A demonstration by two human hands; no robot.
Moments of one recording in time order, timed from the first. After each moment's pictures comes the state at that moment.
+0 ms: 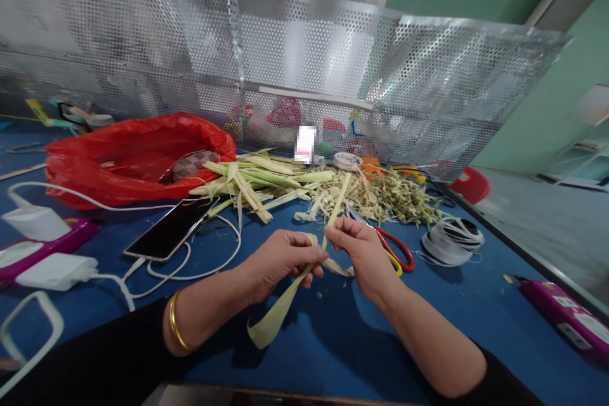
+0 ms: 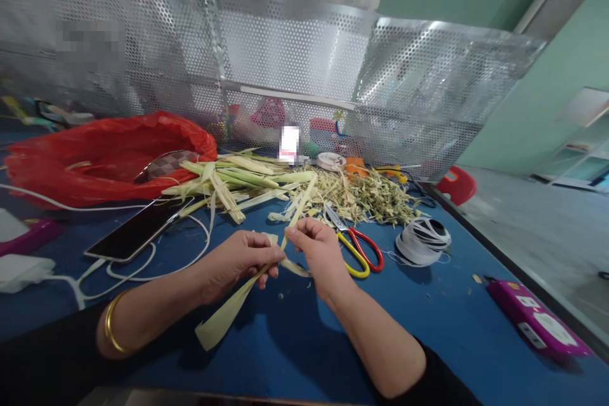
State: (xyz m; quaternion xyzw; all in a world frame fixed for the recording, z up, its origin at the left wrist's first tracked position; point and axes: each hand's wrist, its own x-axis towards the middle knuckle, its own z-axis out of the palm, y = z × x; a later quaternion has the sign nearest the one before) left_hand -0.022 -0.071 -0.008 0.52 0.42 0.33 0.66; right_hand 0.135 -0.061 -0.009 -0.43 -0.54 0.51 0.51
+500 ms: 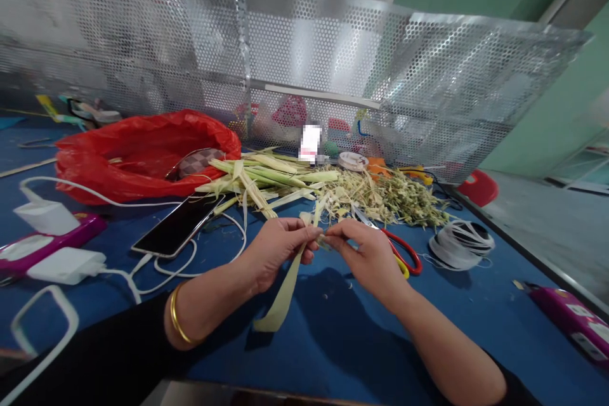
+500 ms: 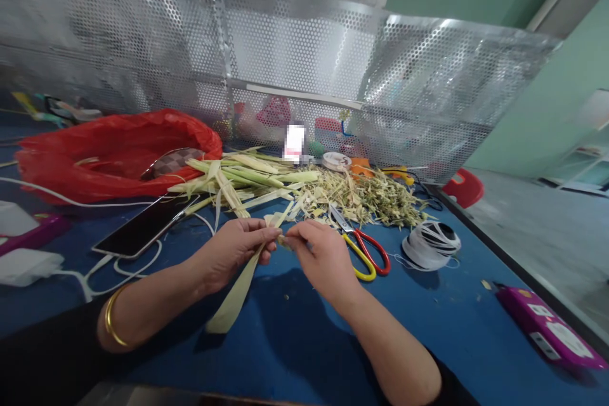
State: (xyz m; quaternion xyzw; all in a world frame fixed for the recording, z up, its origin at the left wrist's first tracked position) left_hand -0.027 -0.064 0.003 0.43 0.45 0.43 0.65; right_hand 0.145 -0.065 -0.001 -0.42 -0.81 0.18 0.38
